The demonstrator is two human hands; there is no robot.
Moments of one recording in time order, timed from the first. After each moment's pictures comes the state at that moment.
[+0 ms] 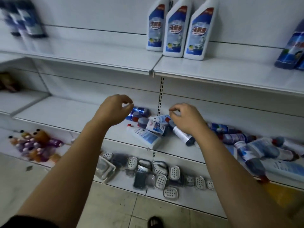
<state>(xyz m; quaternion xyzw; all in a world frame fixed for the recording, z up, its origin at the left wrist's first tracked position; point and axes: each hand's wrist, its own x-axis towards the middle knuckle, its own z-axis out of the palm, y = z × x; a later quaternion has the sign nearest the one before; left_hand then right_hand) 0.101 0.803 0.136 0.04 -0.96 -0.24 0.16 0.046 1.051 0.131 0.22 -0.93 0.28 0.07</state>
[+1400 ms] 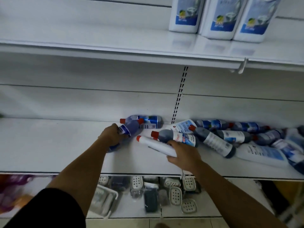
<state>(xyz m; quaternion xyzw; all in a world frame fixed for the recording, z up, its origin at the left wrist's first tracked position) -0.141 0.584 -0.101 0.10 -0.96 -0.25 -0.08 -0.068 0.897 -0.101 0.15 -0.98 0.12 -0.02</state>
